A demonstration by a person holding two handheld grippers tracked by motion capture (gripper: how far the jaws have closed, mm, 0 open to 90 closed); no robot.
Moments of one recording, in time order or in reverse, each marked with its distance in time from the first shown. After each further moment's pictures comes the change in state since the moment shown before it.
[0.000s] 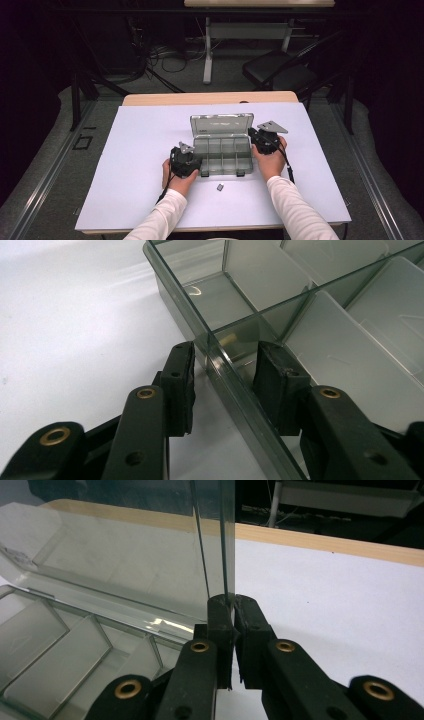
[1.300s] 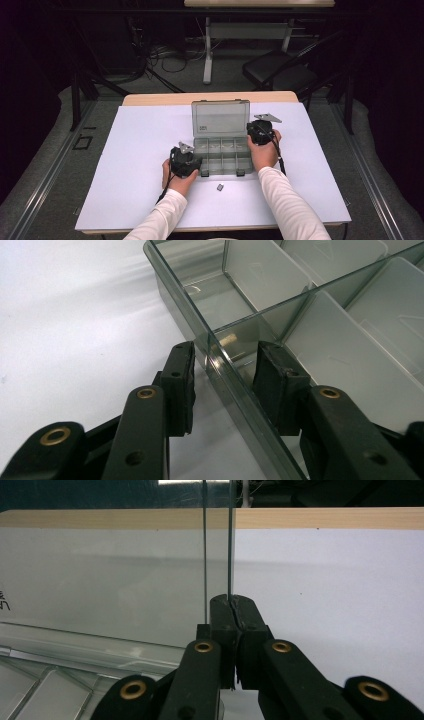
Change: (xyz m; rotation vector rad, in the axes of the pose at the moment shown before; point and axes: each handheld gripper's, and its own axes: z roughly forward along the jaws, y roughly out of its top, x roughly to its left) left arm 0.001 0.000 0.000 0.001 -0.005 -0.006; right arm 0.004 0.017 0.028 0.090 -0.113 0.154
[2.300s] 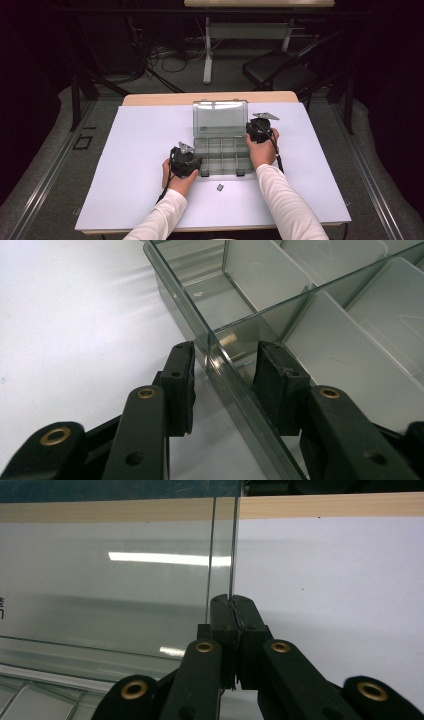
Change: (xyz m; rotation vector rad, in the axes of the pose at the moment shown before) left arm 0.000 0.000 0.000 -0.004 0.001 -0.002; right arm -0.001 0.001 0.014 0.040 -0.016 0.020
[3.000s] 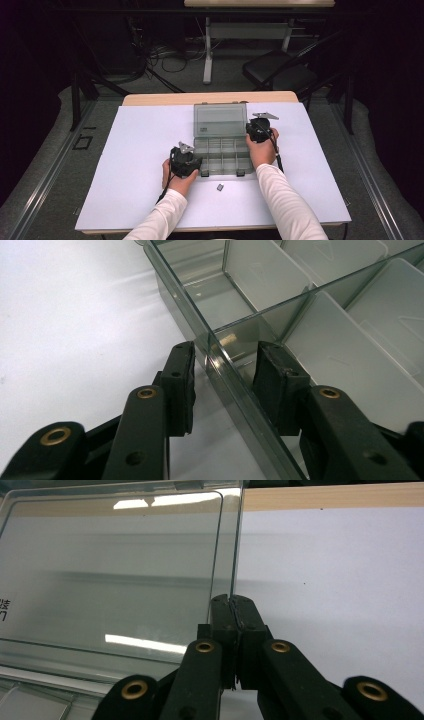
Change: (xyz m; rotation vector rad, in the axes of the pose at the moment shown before) left arm 0.000 0.000 0.000 -0.002 -0.002 -0.001; right arm -0.002 -0.001 0.005 0.020 0.001 0.004
